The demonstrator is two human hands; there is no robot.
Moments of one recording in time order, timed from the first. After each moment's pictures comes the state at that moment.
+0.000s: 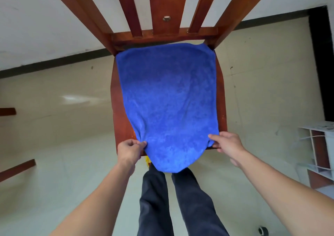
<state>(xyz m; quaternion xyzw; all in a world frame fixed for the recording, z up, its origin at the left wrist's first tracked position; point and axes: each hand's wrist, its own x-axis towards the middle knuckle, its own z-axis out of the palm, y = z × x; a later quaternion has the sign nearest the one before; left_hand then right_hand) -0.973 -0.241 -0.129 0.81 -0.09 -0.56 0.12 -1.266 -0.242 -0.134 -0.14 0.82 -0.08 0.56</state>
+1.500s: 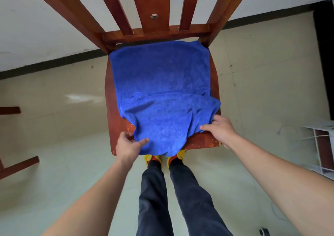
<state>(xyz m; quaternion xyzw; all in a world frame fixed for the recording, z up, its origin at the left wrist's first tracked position) -0.989 -0.237 -0.141 0.85 -0.19 -0.49 0.08 -1.274 -0.279 -0.146 -0.25 0.78 -0.08 0.57</state>
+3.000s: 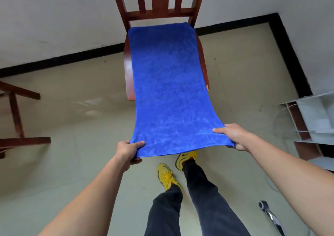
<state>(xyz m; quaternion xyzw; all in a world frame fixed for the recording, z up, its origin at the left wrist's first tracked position) -0.941 0.011 -0.020 0.78 -0.12 -0.61 0.09 -1.288 -0.012 -0.019 -0.15 0.77 -0.06 0.61</state>
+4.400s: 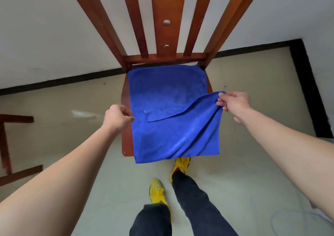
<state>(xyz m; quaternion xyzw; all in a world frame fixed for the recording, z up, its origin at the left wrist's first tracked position) -0.935 -0.327 -0.039 0.79 -0.46 -0.42 0.03 -1.287 -0.363 -0.048 -0.23 0.80 -0.27 0.48</state>
